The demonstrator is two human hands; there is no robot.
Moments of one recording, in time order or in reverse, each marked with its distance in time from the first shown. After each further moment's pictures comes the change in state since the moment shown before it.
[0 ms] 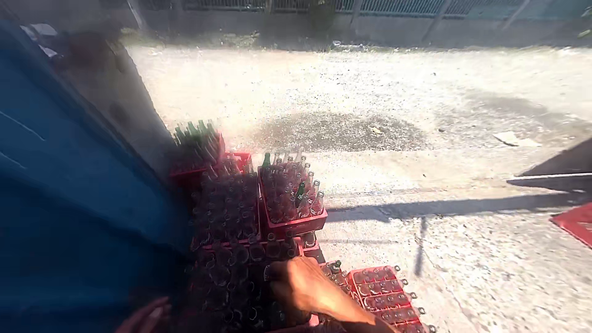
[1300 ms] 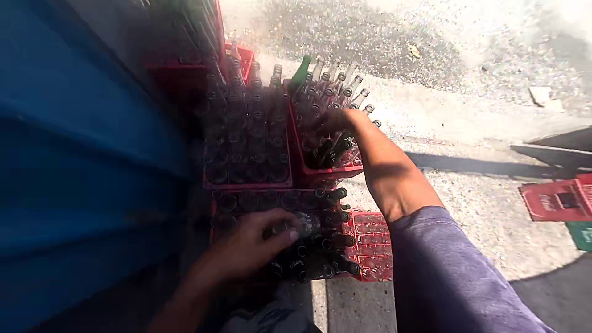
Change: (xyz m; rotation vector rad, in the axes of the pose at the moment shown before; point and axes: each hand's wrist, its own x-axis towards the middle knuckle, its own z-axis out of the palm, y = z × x) left_hand 0.131 0.078 0.068 0.088 -0.877 0.022; right_hand 0.321 0.146 -0.095 -0.009 -0.275 0.369
